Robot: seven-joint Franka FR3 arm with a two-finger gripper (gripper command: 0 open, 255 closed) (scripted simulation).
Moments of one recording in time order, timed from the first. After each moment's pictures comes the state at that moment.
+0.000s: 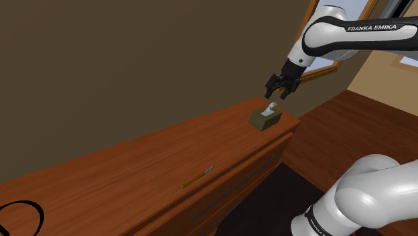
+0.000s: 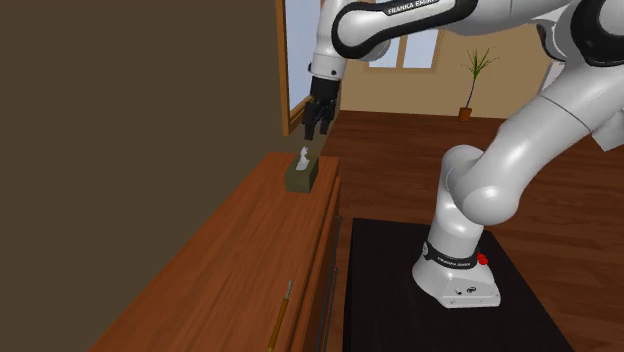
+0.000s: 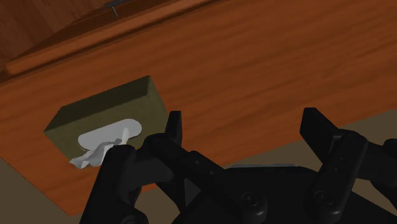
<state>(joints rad) -0.10 -0.59 -0.27 -2.41 -0.01 1.96 0.02</state>
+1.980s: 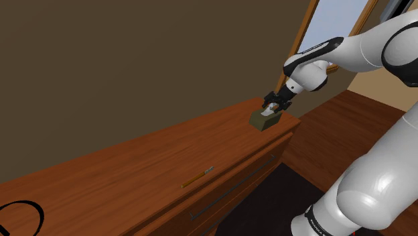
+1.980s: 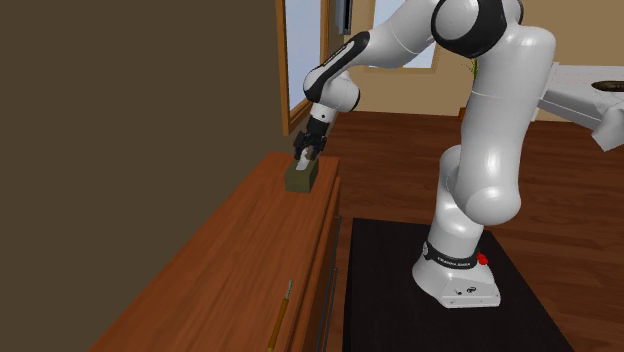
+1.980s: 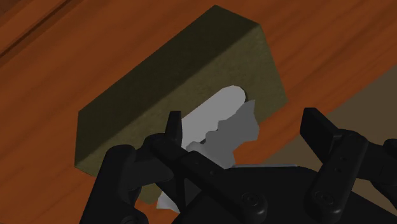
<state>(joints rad) -0.05 0.00 -0.67 -2.29 0.55 2.34 -0.48</state>
